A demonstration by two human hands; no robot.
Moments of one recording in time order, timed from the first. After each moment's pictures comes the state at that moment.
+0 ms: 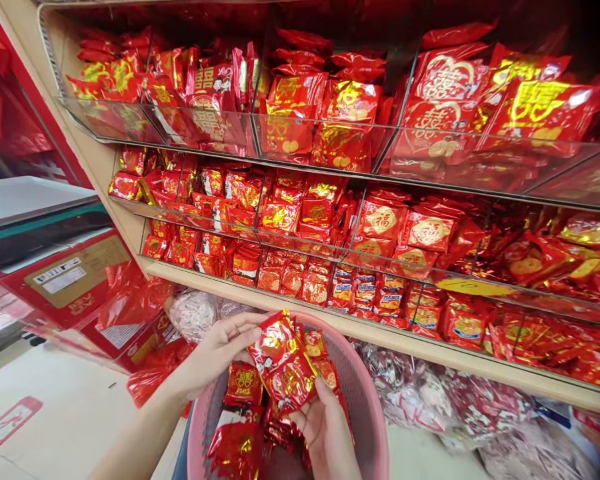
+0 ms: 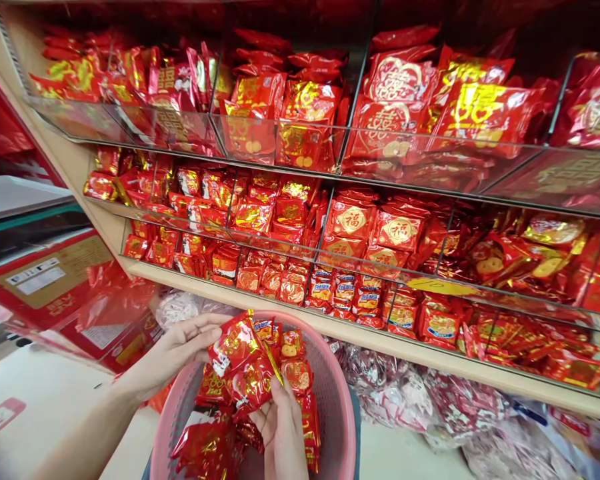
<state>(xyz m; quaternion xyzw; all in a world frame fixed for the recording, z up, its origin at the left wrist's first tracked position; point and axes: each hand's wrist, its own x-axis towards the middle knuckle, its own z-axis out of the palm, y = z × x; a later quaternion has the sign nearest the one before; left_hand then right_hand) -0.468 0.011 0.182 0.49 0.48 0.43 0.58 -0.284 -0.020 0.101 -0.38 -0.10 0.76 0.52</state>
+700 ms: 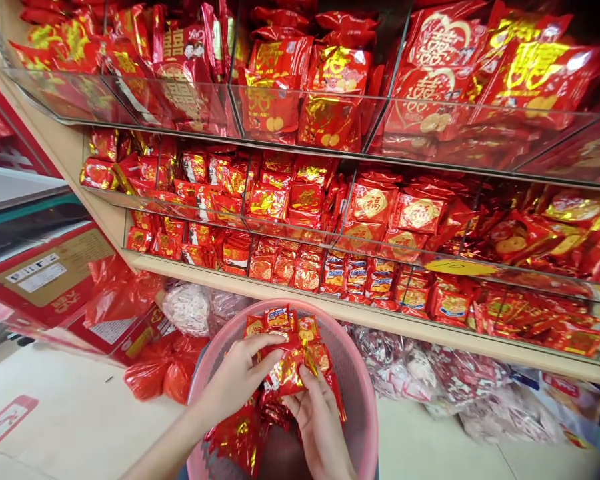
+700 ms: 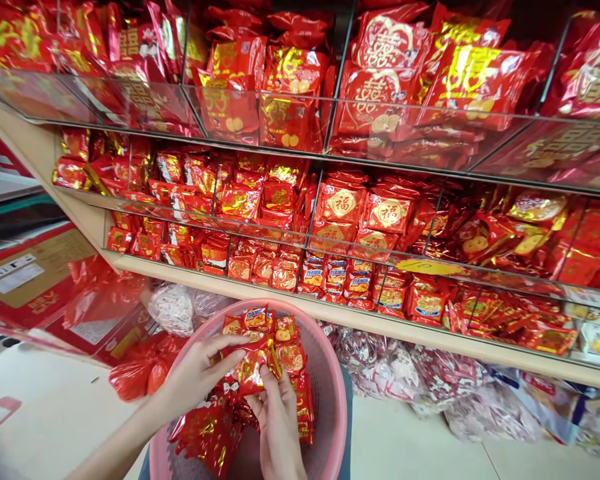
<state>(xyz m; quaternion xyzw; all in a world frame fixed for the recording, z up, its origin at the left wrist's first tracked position) -0.426 0.003 0.140 0.68 0.55 0.34 0.35 -0.283 -0.027 0.085 -0.42 -0.08 0.72 0.55</state>
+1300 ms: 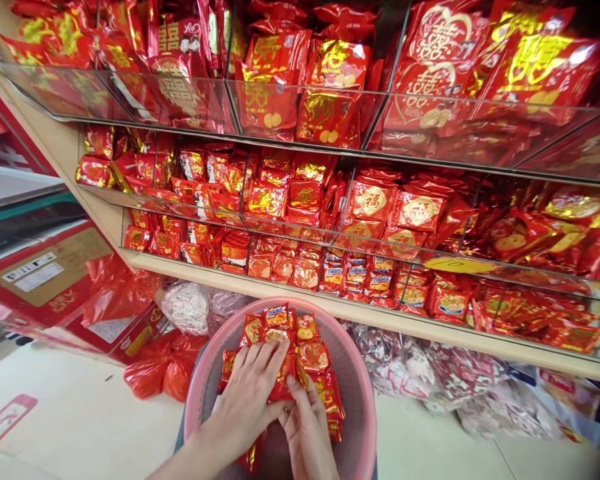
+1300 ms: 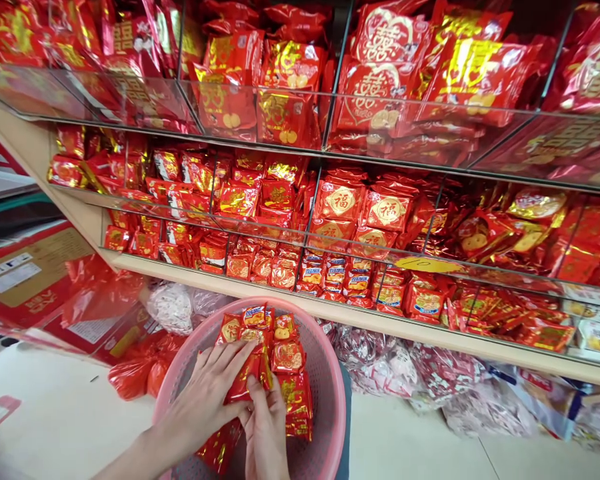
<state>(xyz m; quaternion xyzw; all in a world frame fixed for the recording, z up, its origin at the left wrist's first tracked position) -0.406 -0.025 0.124 0.77 0.61 0.09 0.15 -0.298 -0.038 0.079 -0.37 -0.06 0.74 0.56</state>
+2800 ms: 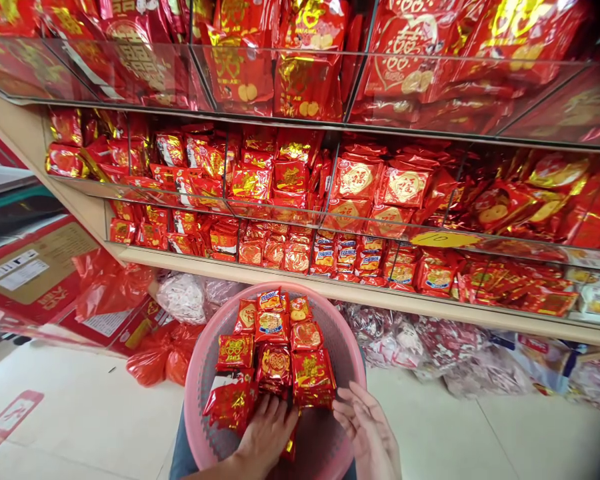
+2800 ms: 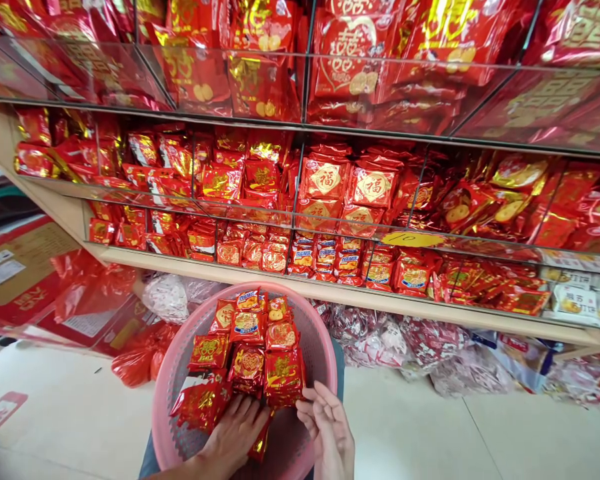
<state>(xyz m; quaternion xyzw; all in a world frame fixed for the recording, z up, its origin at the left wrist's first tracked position) -0.370 -0.083 -0.046 0.85 0.50 -0.10 0.13 -0.186 -0.082 0.033 -0.50 -0.16 0.60 0.60</state>
